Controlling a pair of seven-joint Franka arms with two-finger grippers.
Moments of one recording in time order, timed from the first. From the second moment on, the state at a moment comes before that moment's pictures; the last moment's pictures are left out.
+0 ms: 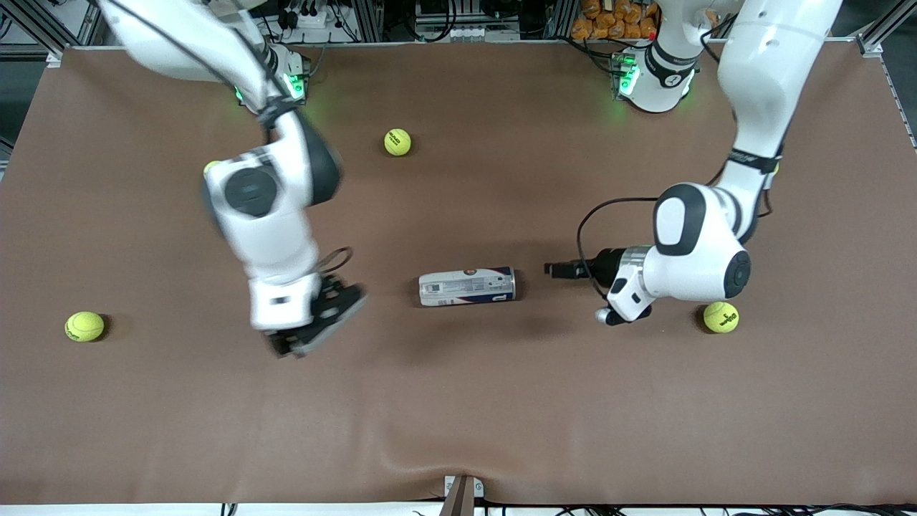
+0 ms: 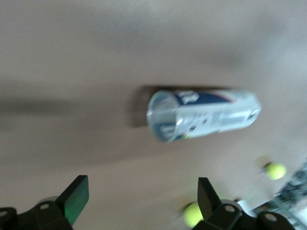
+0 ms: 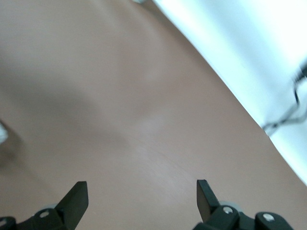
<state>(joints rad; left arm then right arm) -0.18 0.55 -0.16 -1.74 -0.75 2.07 -0.13 0.23 0.51 0.16 -1.47 -0.26 2.23 -0.29</state>
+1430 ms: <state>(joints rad) -0.28 0.77 -0.16 -1.73 -1.44 2.28 0.04 -0.01 0.04 -0.09 -1.49 0.04 1.47 -0.12</state>
